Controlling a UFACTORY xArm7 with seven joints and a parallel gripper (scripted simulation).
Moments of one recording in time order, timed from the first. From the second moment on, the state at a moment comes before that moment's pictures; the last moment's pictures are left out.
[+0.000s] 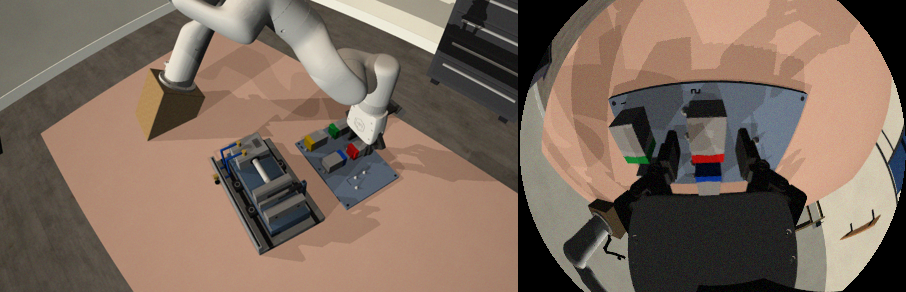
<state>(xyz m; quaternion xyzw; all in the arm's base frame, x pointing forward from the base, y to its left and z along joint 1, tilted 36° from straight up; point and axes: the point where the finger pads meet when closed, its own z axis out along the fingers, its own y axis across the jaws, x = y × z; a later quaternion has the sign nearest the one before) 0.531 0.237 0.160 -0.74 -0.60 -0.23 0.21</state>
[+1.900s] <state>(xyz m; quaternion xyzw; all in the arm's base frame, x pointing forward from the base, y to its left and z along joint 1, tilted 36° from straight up) 0.531 0.241 0.154 -0.74 -0.60 -0.23 0.21</state>
